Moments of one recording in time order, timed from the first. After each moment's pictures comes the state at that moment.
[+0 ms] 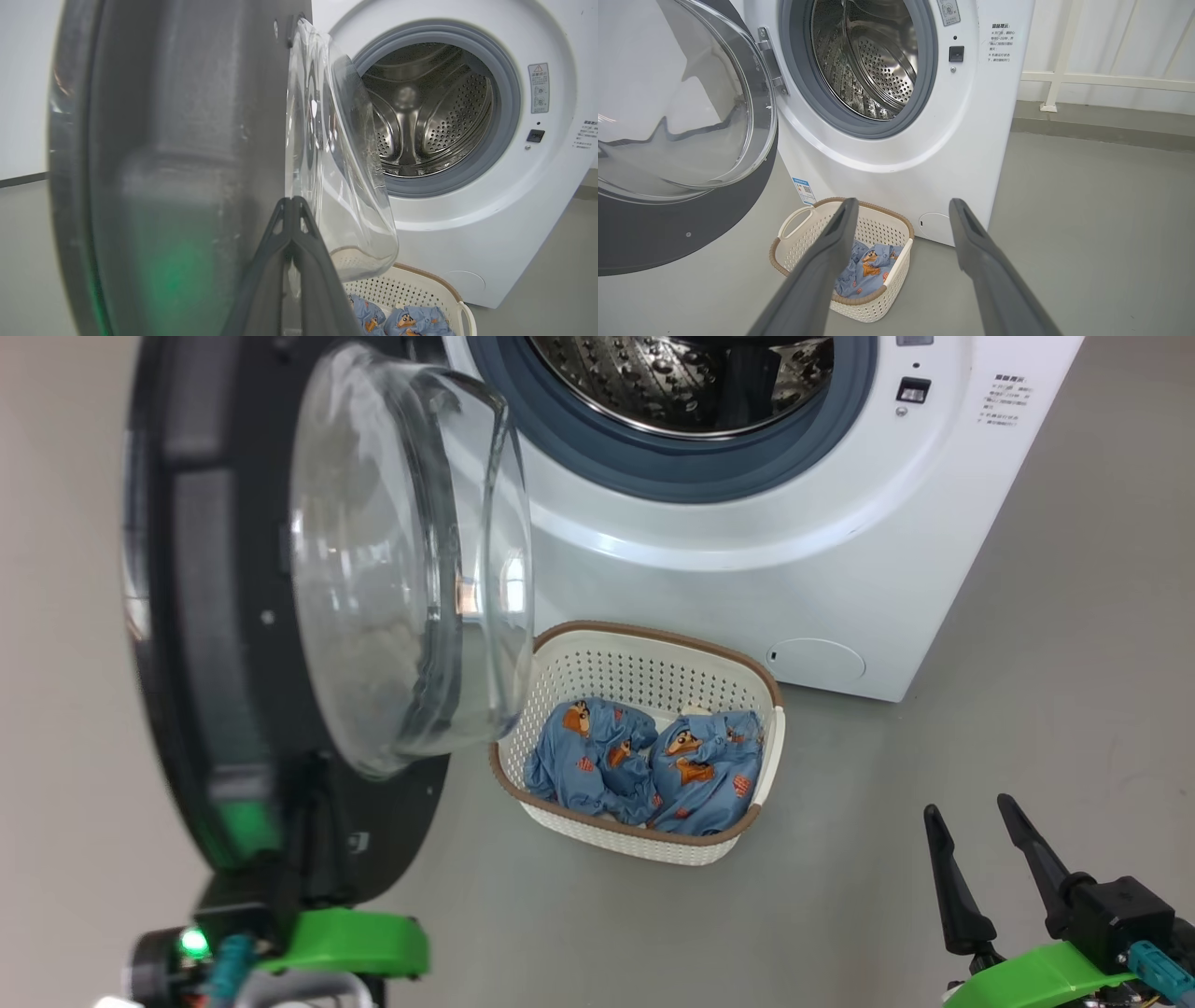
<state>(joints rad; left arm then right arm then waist) -0.20 0.29 -0.58 -0.02 -0.53 0.57 -0.24 0.04 -0.04 -0.10 0.01 0.09 0.12 -0.17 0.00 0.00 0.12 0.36</state>
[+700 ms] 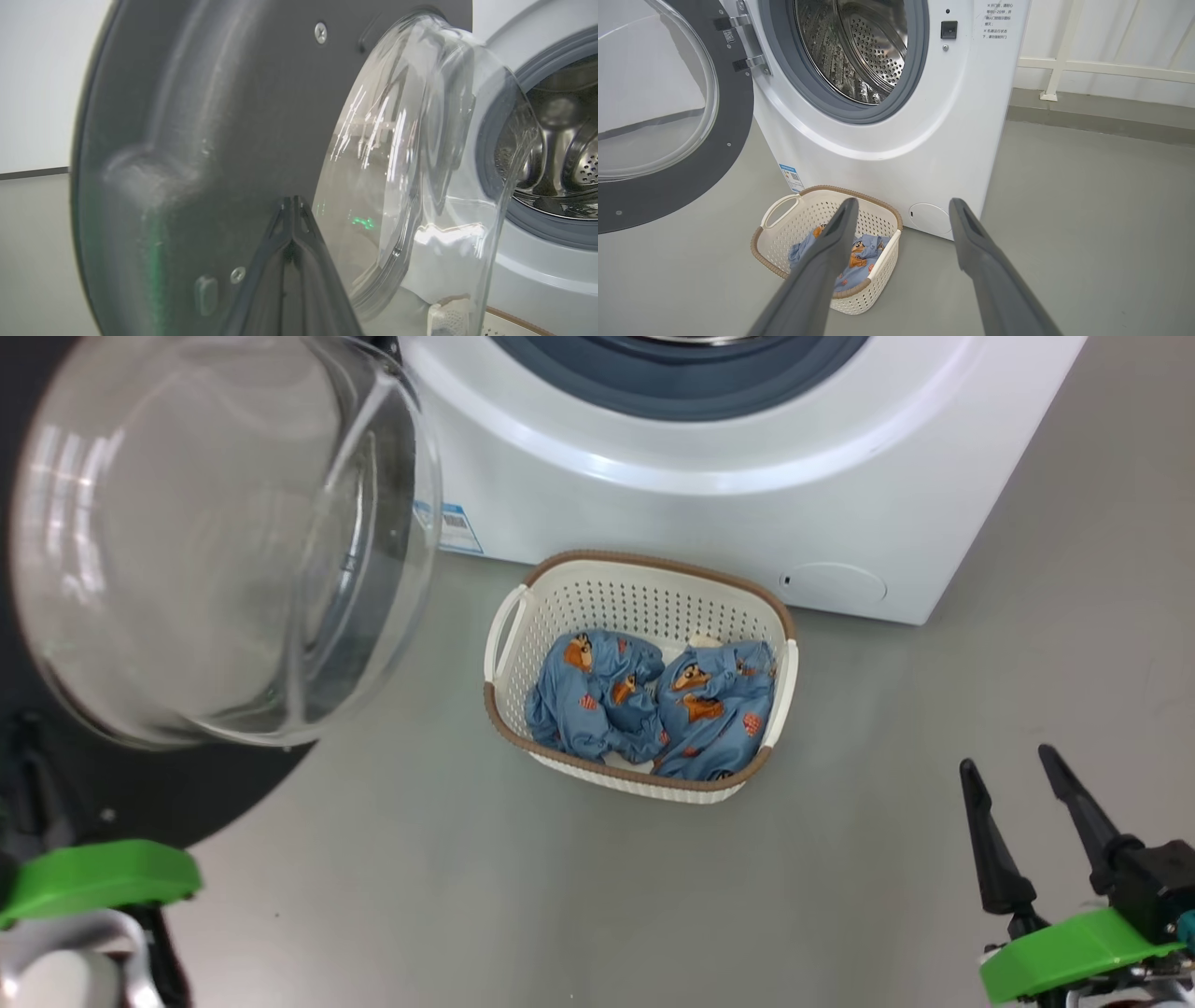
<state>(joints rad) -0.22 0.26 -0.10 0.12 -0.51 0.41 -0.25 0.02 -0.10 -0.11 -0.11 0.09 0.12 -0.11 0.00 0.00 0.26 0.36</state>
